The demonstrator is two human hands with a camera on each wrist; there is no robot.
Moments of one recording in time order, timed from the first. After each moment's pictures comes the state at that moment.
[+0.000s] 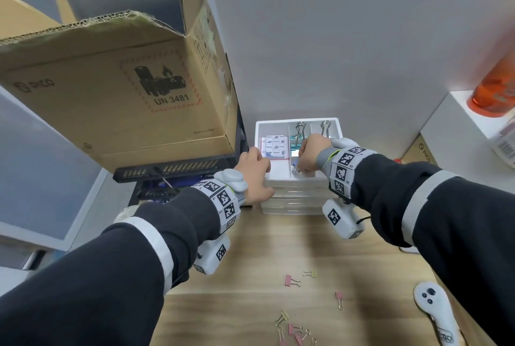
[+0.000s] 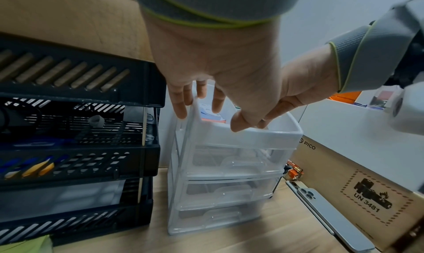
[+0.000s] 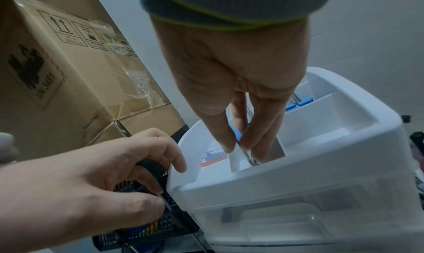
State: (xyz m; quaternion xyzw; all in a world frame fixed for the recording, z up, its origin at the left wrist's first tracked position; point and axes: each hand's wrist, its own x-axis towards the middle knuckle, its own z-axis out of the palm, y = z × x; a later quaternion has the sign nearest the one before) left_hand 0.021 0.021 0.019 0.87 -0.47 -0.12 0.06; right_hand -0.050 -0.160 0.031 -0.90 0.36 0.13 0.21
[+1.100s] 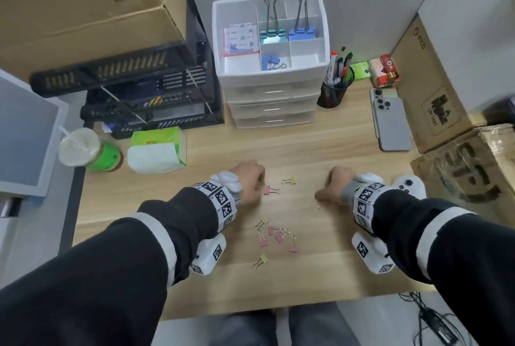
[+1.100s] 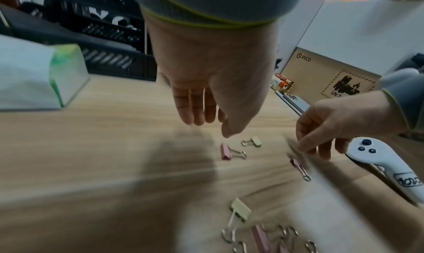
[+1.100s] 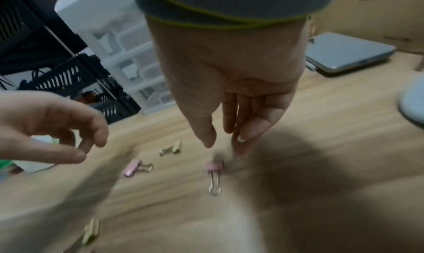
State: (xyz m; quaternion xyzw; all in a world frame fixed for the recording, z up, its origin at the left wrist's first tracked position) left_hand -0.096 0.087 -0.156 0.82 -0.49 -0.31 0.01; right_hand -0.271 -0.096 -0.175 -0.78 0.47 0.33 0.25
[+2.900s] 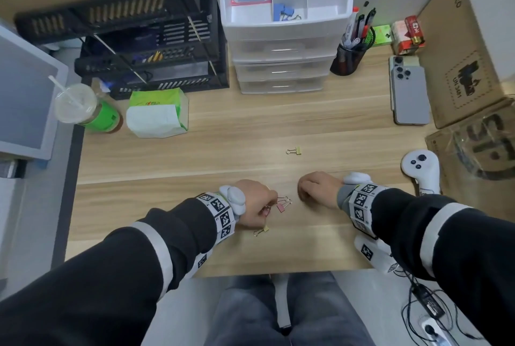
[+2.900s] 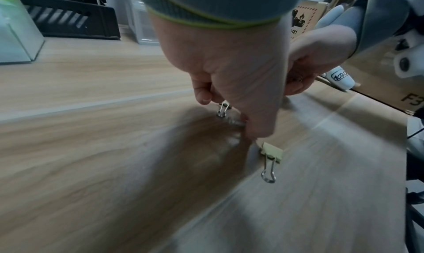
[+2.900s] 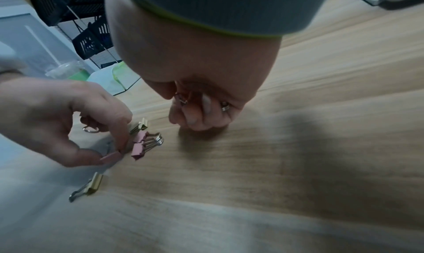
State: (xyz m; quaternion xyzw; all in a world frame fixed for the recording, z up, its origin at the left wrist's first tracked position) left_hand -0.162 0.147 -0.184 0.68 -0.62 -0.37 -0.12; right_hand -0.297 -0.027 -0.200 -0.81 0.27 0.28 0.44
